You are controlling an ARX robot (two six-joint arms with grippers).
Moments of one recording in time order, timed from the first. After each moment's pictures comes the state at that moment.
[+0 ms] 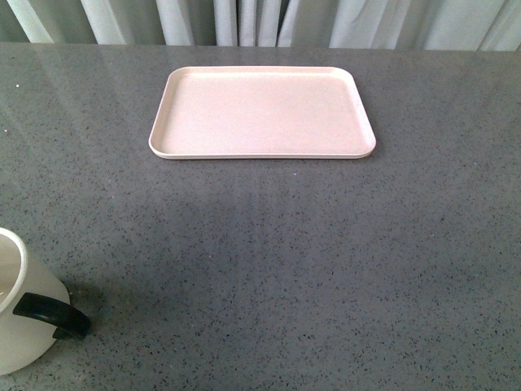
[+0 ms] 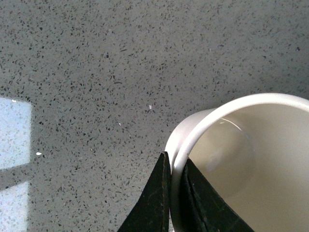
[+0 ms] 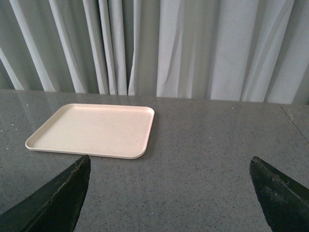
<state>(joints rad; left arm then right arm) 0.04 1.27 0.33 0.03 0.11 0.07 0.00 0.00 0.02 0.00 0.00 0.00</state>
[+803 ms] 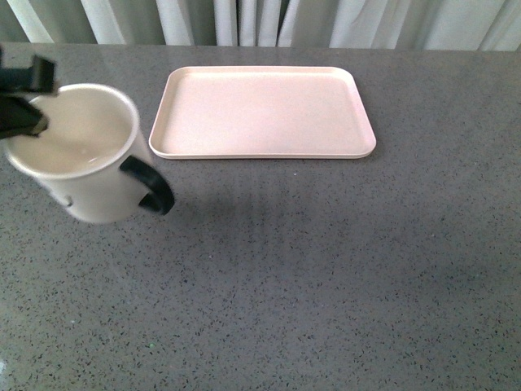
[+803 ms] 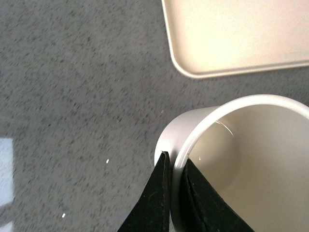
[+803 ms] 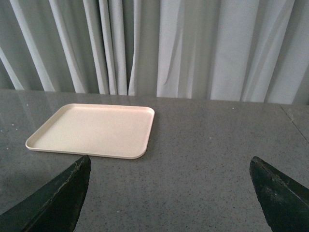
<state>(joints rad) -0.18 1.59 0.85 -0.08 0.09 -0.06 0.00 0.00 0.02 0.00 0.00 0.00</state>
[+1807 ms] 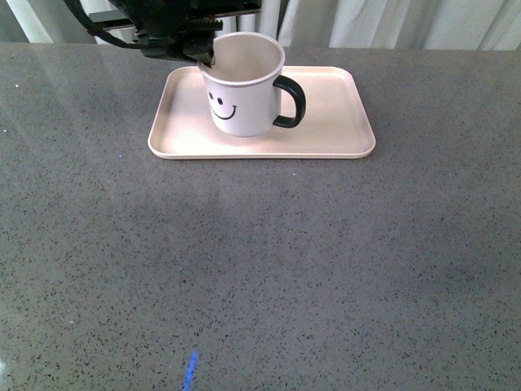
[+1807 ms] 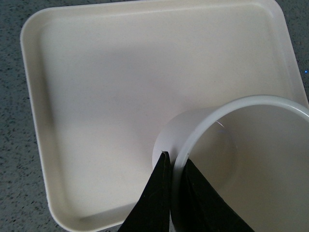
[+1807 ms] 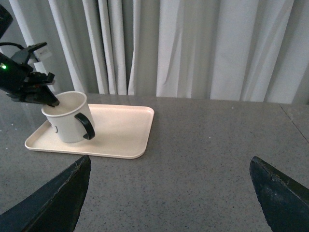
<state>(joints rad) -0.34 2.20 1.62 -0.25 0.13 -0.20 0.00 0.00 0.02 0.00 0.00 0.00</state>
